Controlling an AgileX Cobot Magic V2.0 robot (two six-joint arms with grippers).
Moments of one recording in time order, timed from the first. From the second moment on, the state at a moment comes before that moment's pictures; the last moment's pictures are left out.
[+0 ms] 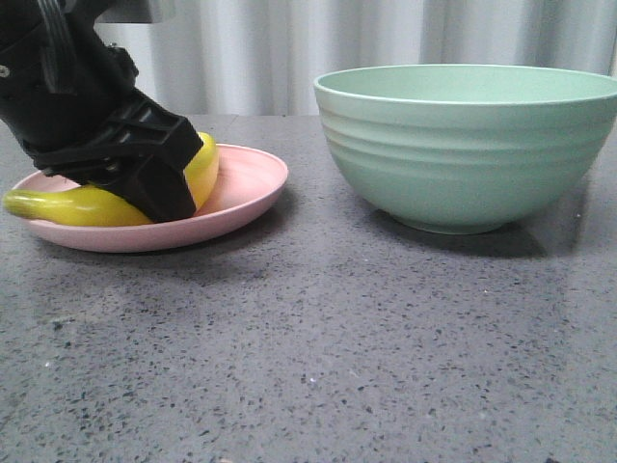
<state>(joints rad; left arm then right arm) -0.61 1.51 -0.98 -0.06 0.55 0.05 -0.09 0.49 -0.28 0.12 0.28 0.03</state>
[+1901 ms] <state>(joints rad) -1.03 1.40 -1.16 -0.14 0.62 0.11 0.28 1.26 -1.05 0.61 0.69 0.01</state>
